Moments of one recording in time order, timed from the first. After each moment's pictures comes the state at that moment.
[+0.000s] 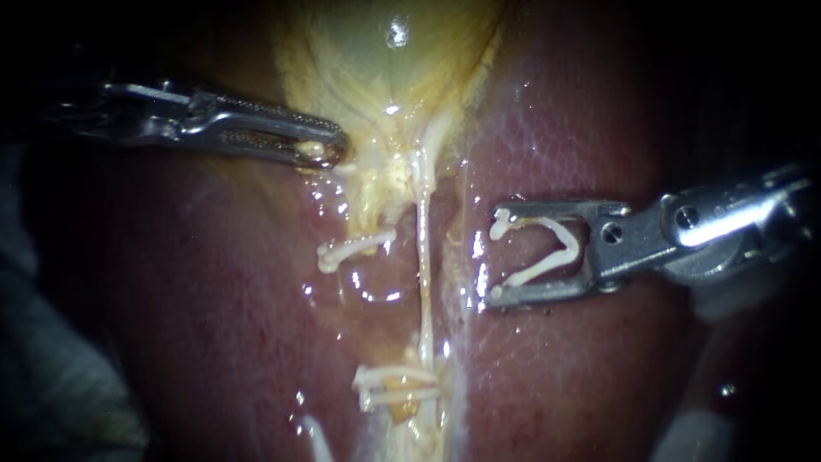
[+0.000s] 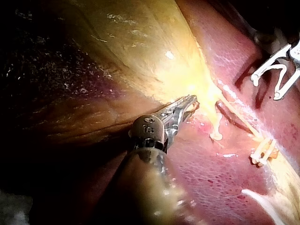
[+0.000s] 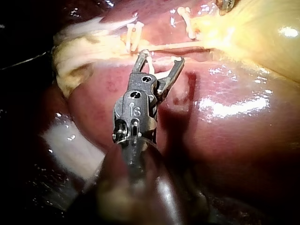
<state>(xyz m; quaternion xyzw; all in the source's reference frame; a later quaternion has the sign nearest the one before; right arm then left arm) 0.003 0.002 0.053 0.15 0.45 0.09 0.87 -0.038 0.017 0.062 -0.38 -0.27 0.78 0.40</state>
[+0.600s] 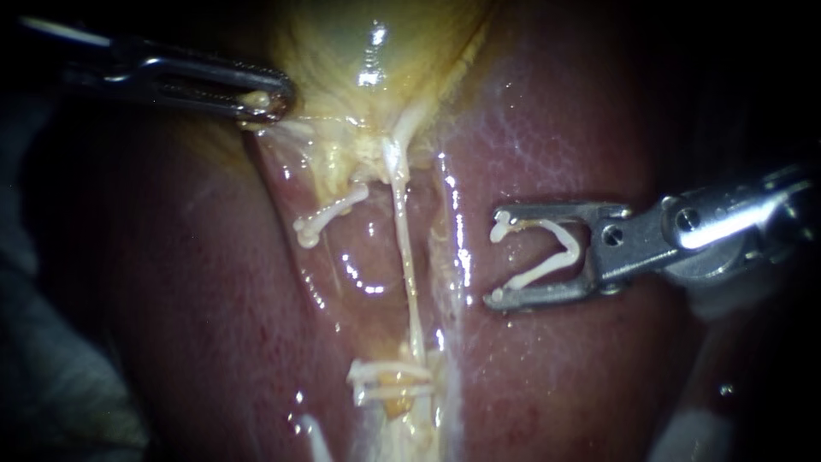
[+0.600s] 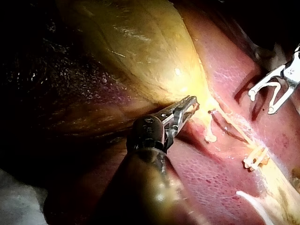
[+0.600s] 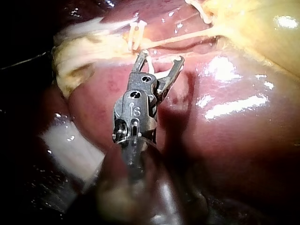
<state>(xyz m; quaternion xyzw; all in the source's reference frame) 0.004 0.001 0.054 0.19 0.46 0.10 0.86 -0.035 0.020 0.055 -0.39 -0.26 0.77 0.42</state>
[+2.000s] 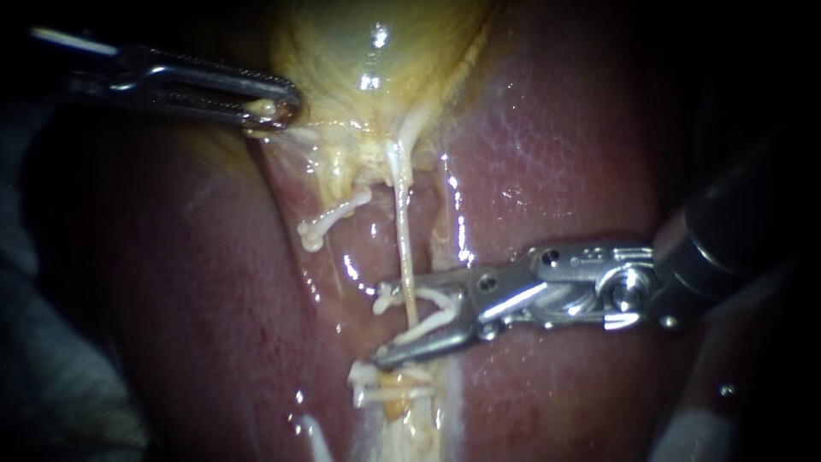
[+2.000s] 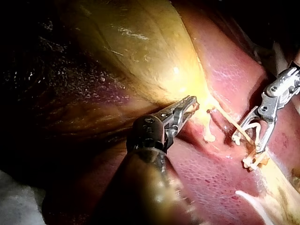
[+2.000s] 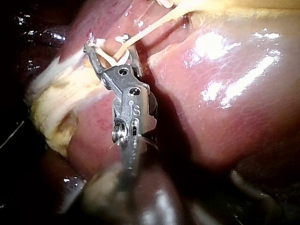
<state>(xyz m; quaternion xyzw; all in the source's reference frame) 0.012 -0.004 0.063 0.37 0.51 0.19 0.76 -0.035 0.019 0.055 -0.39 -0.26 0.78 0.42</state>
